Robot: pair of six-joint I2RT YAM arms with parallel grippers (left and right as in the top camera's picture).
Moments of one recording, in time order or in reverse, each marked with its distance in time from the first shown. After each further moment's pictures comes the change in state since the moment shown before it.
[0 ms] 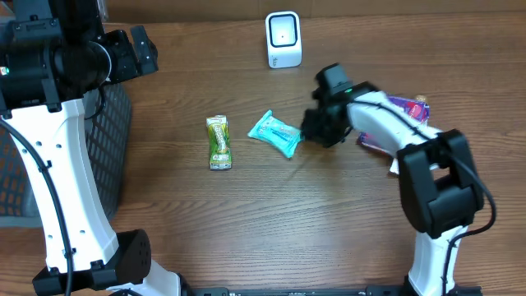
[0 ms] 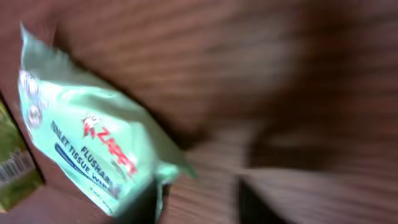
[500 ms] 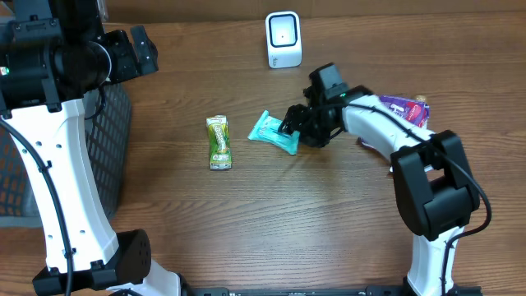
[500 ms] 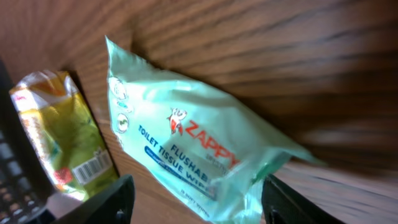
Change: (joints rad) left arm 0.000 0.000 0.000 0.000 0.000 0.000; right arm 0.063 0.001 -0.035 0.151 -0.132 0.214
